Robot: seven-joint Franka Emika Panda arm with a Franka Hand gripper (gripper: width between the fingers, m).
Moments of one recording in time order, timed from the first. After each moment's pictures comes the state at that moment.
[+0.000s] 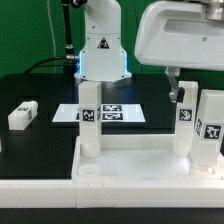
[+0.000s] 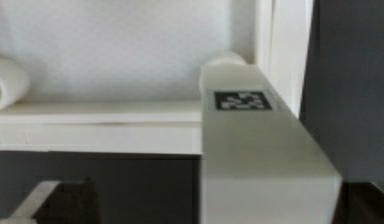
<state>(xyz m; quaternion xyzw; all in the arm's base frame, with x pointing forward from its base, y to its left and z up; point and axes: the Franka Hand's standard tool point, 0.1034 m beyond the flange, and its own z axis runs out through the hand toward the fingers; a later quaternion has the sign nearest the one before) 0.653 0.107 0.126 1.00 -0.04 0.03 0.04</state>
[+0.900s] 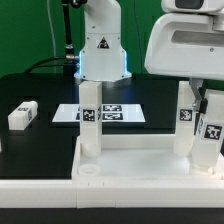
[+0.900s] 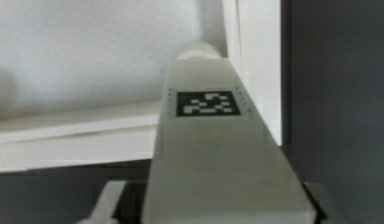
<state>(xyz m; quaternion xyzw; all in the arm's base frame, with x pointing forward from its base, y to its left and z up) 0.653 0.115 0.117 0.99 -0.11 0.05 0.03</state>
